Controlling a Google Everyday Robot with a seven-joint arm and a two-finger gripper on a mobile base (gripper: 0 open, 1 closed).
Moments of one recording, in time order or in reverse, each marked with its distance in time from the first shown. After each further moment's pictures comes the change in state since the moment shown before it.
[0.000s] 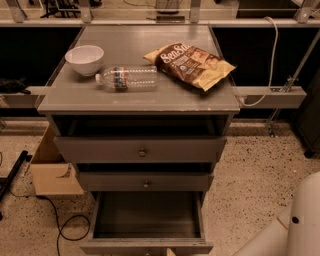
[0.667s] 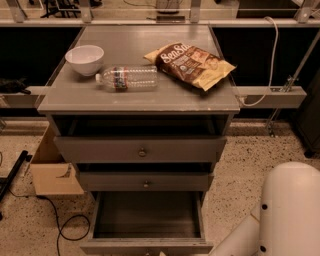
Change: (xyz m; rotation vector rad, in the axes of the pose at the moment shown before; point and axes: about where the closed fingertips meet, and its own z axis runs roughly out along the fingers) arm 0.001 0.019 0.031 0.016 0.055 0.008
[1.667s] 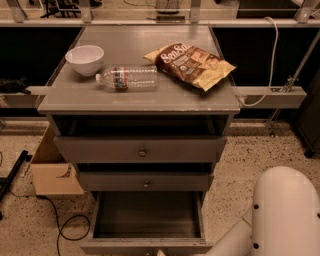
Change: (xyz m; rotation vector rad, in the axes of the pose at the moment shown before) arm -0.007 -0.002 0.018 0.080 -0.020 0.043
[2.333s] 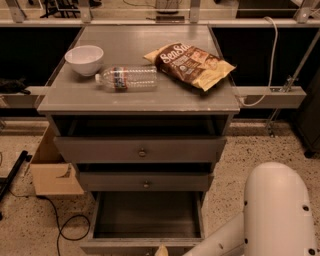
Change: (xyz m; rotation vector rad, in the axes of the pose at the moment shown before) arm 0.011 -0.024 0.045 -0.044 0.074 0.051
